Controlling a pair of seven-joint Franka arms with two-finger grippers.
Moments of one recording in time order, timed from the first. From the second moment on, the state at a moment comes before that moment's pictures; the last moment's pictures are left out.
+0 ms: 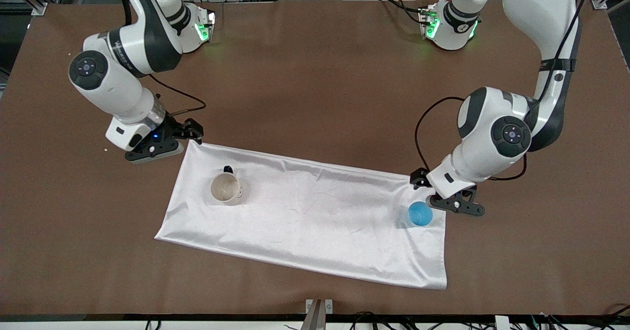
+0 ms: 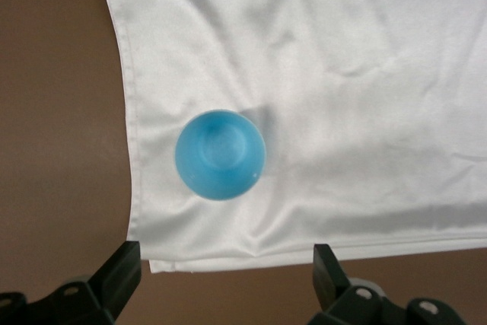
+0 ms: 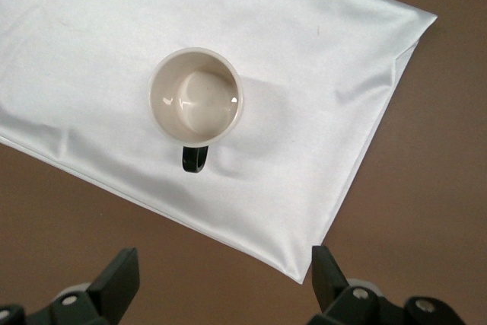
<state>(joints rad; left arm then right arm) -0.23 0.50 -0.10 -1.59 0.01 2.18 -0.08 0.17 0.09 0.12 -2.07 0.05 2.22 0.02</state>
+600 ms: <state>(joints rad) -0.26 0.63 -0.12 -1.58 0.08 2.37 -0.08 0.26 0.30 0.12 -2.09 0.05 2.49 0.27</state>
